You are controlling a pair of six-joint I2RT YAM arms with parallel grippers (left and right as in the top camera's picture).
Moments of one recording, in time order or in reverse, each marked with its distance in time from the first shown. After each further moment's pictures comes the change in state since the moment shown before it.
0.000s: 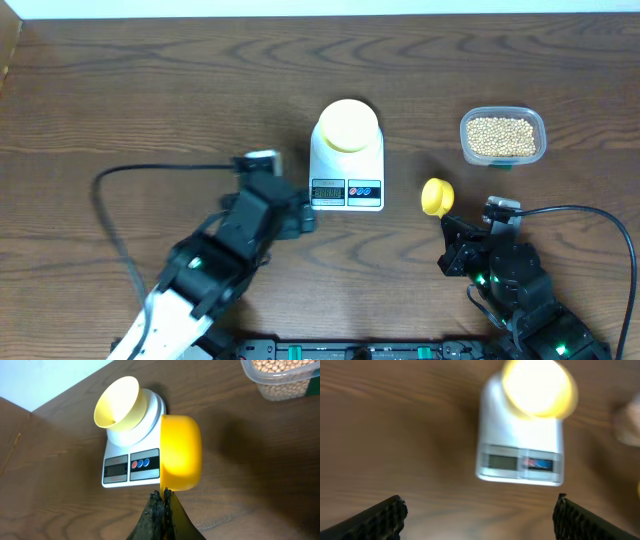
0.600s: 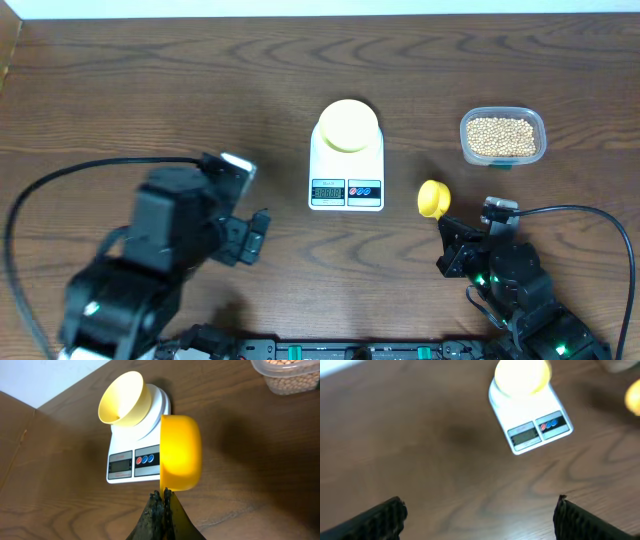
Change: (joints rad) left arm 0.298 -0.069 0.399 -0.434 0.293 0.753; right arm 0.000 0.000 0.000 -0.002 -0.029 0.012
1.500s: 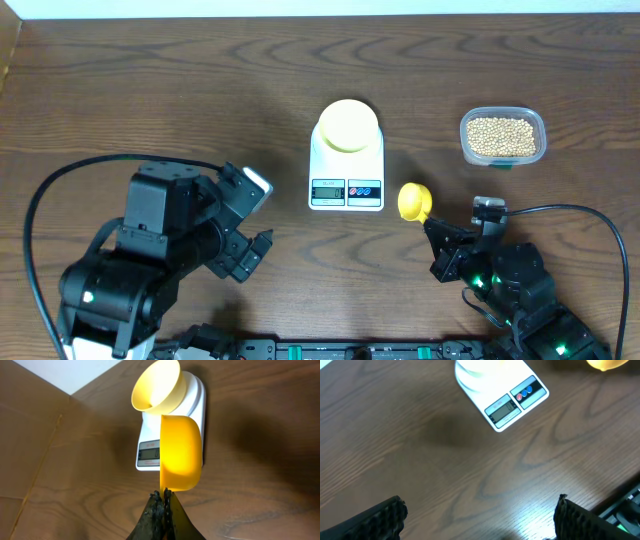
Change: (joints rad) left arm 0.035 0.046 0.023 -0.103 0.128 0.253; right arm 0.000 0.000 0.000 0.051 -0.151 0.004
